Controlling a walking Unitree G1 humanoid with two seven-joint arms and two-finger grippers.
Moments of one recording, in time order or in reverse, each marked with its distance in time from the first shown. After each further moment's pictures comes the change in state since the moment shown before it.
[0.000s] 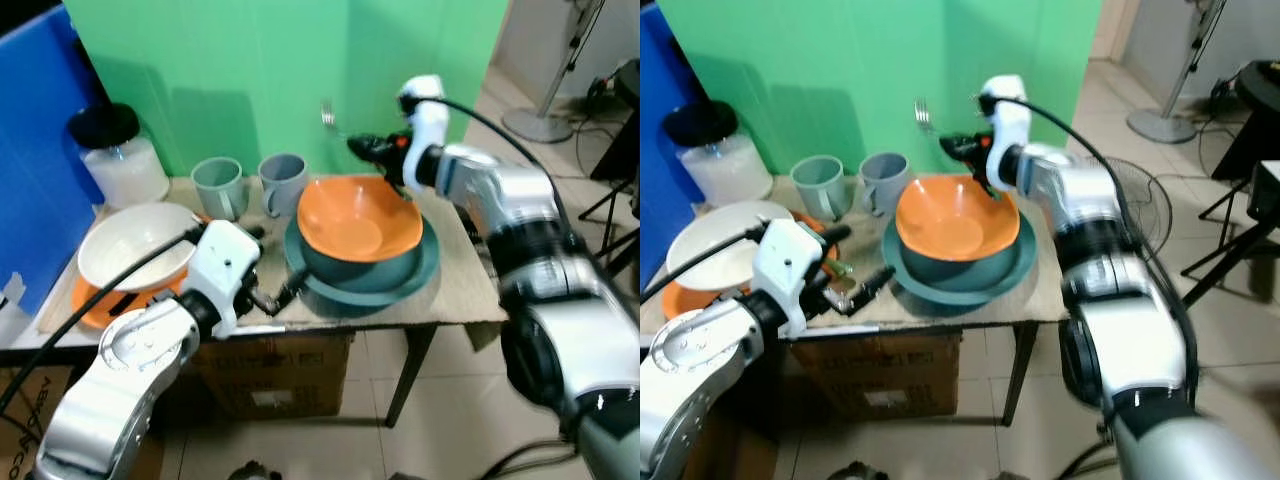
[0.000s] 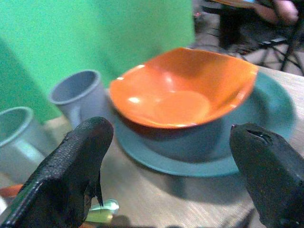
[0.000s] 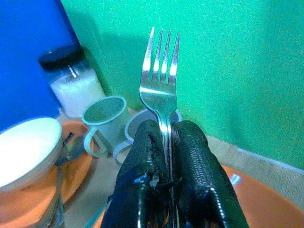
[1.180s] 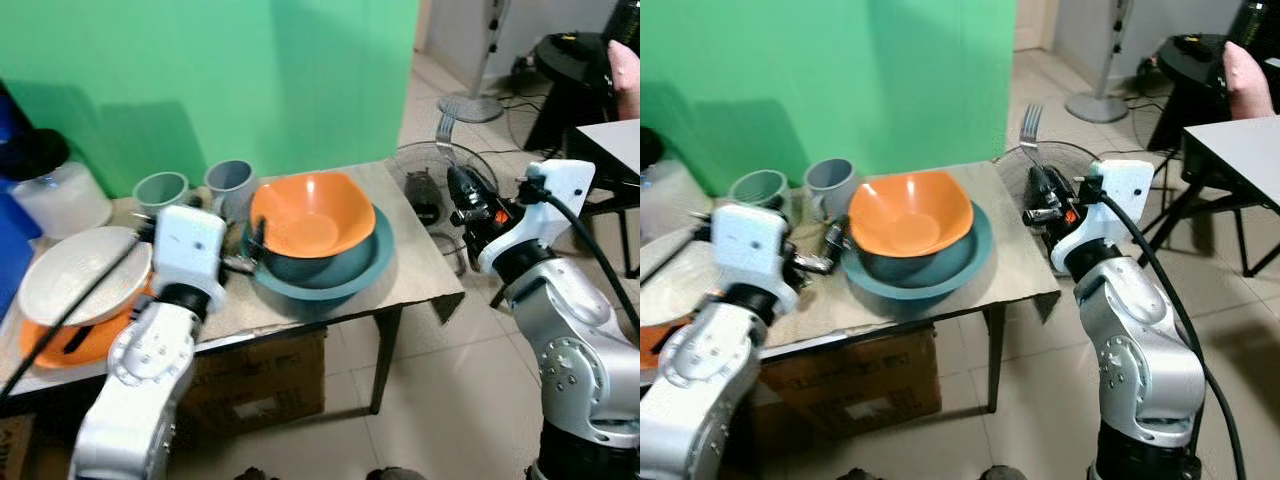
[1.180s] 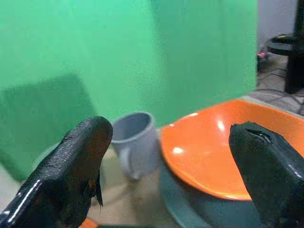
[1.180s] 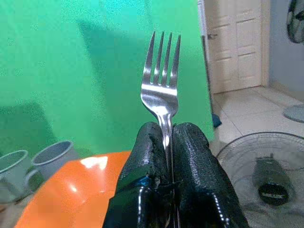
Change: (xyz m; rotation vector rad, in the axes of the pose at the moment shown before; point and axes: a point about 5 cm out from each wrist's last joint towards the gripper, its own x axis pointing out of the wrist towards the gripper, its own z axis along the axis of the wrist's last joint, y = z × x) left arm -0.008 0.013 0.006 -0.031 -0.112 0.474; right arm -0.121 0.040 -0.042 0.000 -0.324 -0.430
